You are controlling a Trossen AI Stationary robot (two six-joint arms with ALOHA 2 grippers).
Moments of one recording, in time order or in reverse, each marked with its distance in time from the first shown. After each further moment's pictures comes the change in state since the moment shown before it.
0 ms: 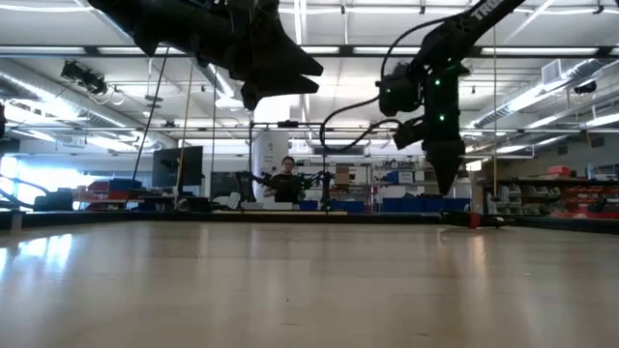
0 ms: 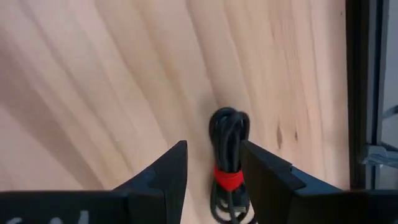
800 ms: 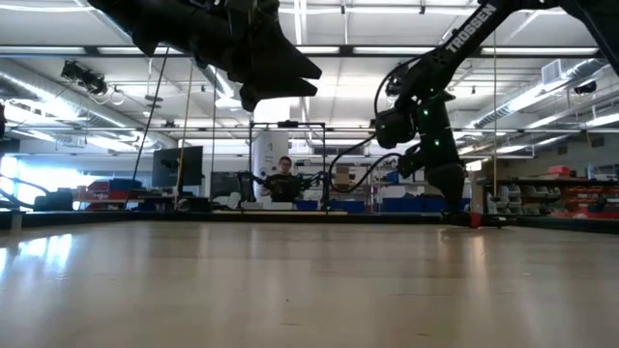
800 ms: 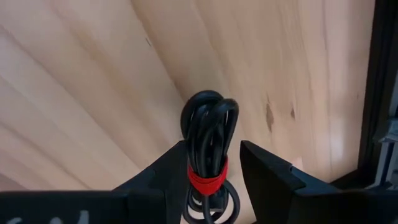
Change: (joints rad) left arm 0.001 0.000 0.000 -0.017 0.000 0.000; right arm -0.111 0.181 0.085 -0.093 0.039 0.029
